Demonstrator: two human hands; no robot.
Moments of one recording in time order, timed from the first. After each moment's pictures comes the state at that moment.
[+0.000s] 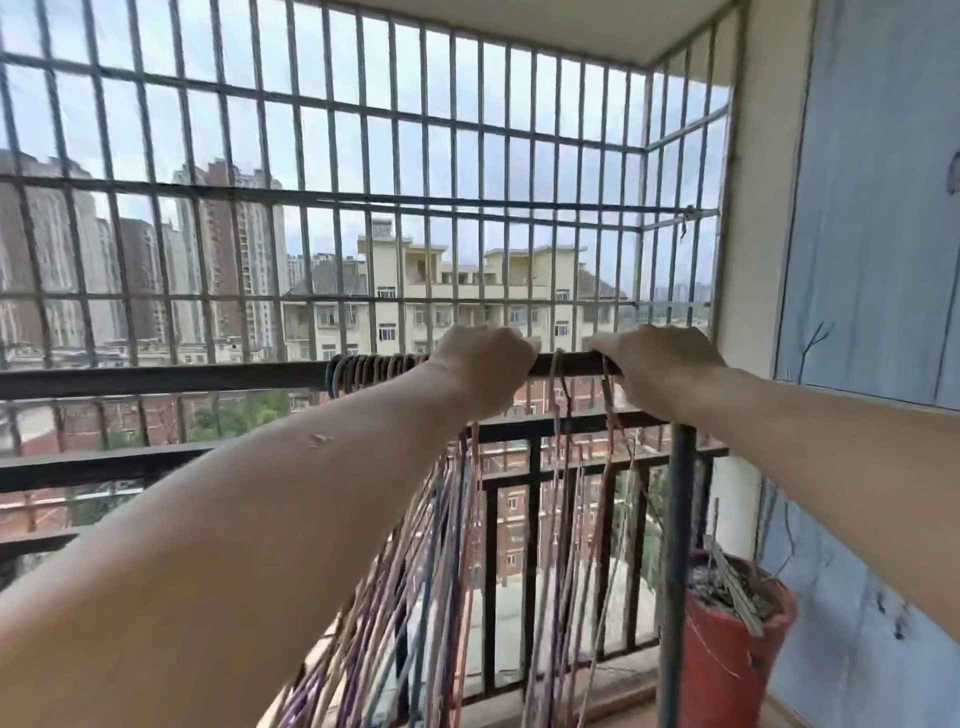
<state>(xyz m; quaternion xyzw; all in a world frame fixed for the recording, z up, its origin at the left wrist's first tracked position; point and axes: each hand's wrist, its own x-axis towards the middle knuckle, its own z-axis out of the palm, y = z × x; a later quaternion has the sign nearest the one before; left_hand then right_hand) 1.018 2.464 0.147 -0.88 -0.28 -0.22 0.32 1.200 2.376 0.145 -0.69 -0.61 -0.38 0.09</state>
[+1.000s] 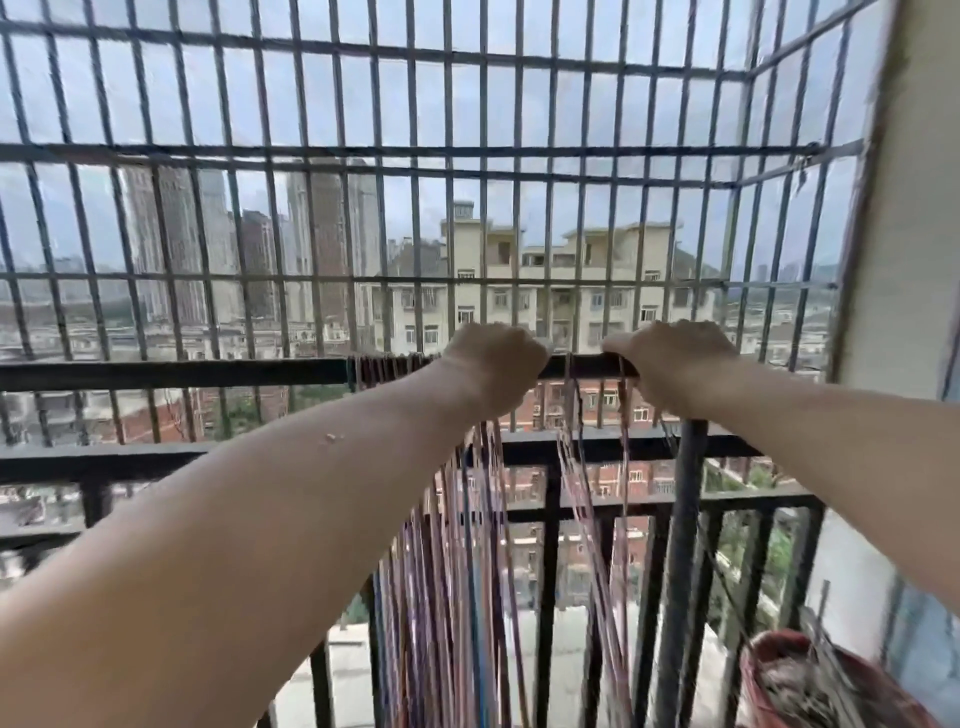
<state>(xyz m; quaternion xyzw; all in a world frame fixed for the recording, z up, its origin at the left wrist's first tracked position) 1.246 2.685 0.132 -0.85 -0.37 -0.16 0.34 1.437 2.629 0.135 -0.65 -0.70 -0.30 0.08</state>
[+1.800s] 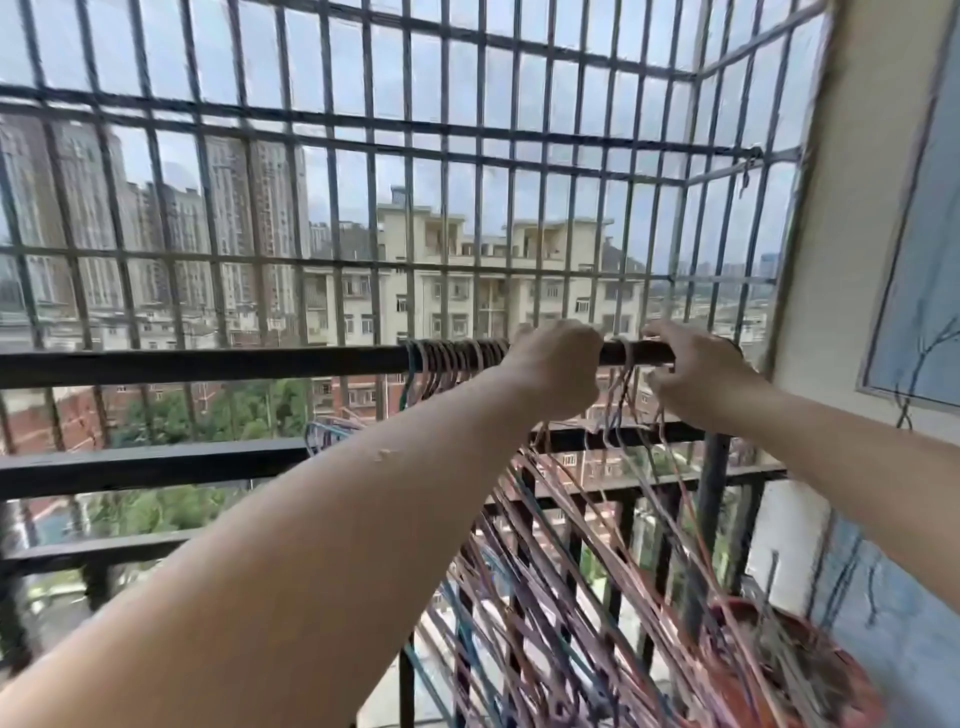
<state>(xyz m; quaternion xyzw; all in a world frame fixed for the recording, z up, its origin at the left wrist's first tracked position) 1.264 2.701 0.121 -0.91 -0.29 -0.28 0.11 1.419 2.638 0.111 -0.71 -0.62 -0.11 0.31</state>
